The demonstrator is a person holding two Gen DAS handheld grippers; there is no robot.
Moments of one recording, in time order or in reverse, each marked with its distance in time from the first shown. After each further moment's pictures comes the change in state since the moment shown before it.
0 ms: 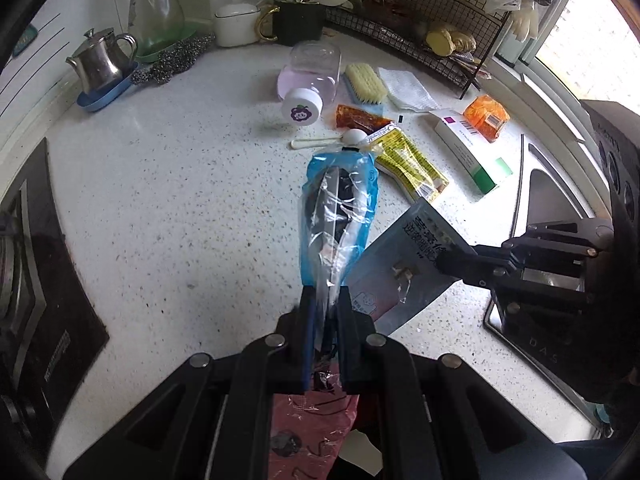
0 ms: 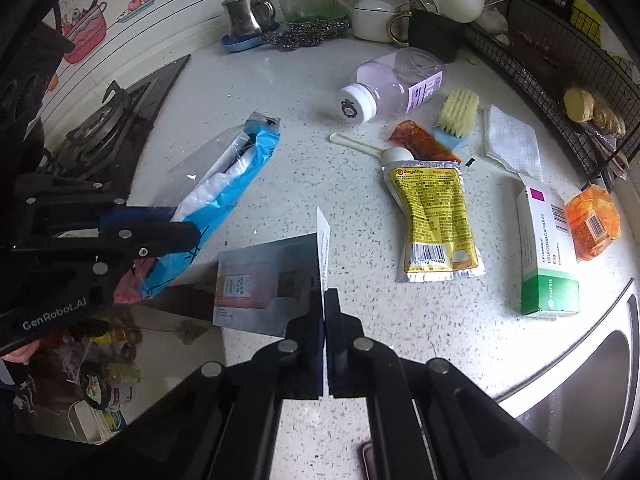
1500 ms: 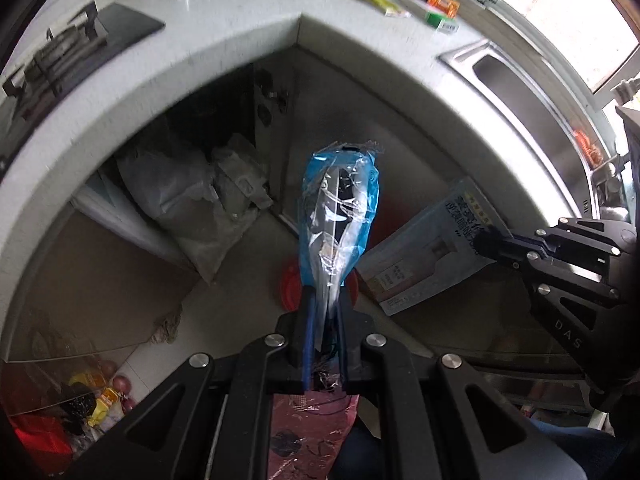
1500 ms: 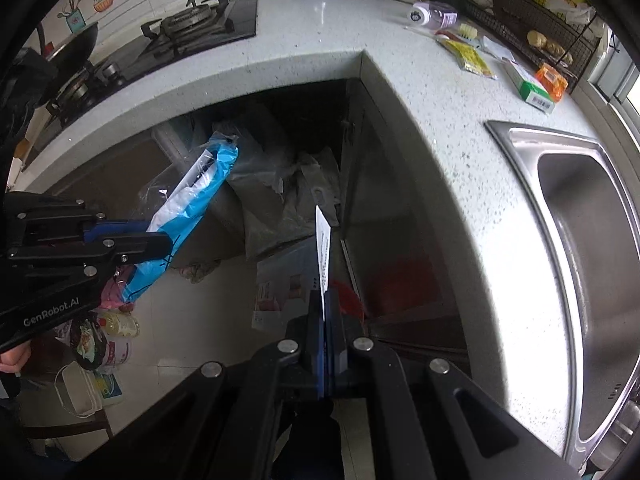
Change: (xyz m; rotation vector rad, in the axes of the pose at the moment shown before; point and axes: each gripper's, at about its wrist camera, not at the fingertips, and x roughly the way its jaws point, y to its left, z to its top) left arm -0.038 -0.021 -0.291 -0.081 0.097 -0.029; right arm -0.027 0.137 -0.219 0.019 0.076 -0.125
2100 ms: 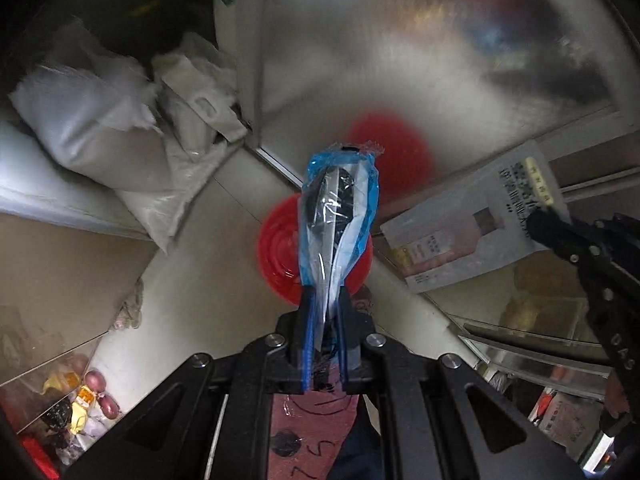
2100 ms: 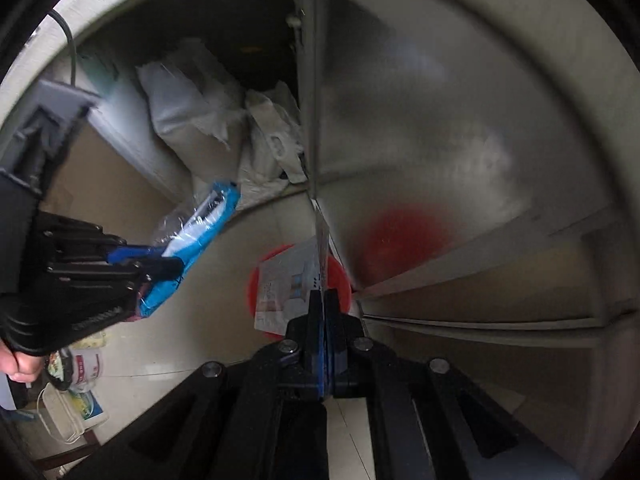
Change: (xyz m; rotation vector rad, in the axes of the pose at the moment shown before) left arm 0.241 0.018 -0.018 0.024 0.207 -0.056; right arm 0.170 -0.035 -0.038 0.122 0.071 -0.090
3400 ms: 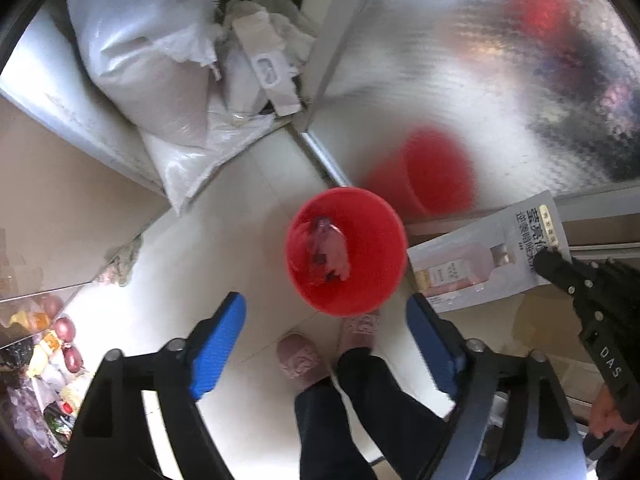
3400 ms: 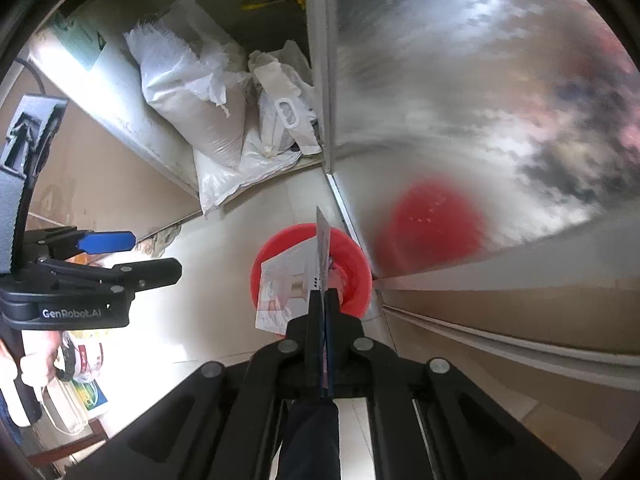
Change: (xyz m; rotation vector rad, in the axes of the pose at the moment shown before) left arm 0.035 0.059 -0.025 -0.253 -0.040 0.024; right arm 0.057 0.007 -0.007 -0.050 0.076 0.075
